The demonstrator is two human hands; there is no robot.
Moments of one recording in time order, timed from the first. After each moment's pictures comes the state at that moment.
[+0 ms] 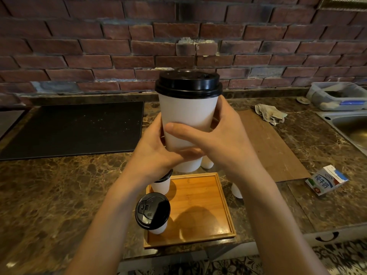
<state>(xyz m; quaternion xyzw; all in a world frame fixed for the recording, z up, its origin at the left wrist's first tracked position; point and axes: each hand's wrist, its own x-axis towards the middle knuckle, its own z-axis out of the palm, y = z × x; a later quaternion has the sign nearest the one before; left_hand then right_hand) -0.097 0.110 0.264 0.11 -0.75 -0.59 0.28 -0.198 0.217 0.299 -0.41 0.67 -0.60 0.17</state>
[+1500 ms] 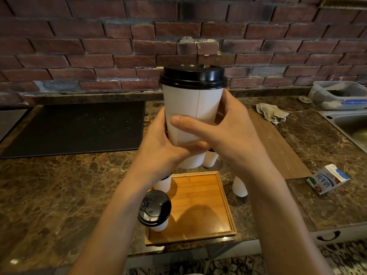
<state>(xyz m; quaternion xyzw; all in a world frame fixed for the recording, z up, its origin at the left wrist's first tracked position) -0.100 0.121 0.270 0.13 -0.75 -0.57 0.30 -0.201 0.223 0.307 -0.42 0.67 -0.59 0.17</state>
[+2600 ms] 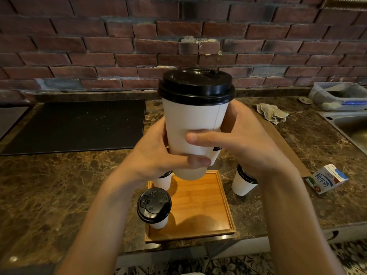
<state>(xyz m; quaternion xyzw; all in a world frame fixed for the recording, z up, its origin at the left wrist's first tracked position) -0.085 0.114 0.276 0.06 -0.76 -0.62 0.19 -0.211 0.240 0.311 -0.49 0.60 -0.57 0.28</state>
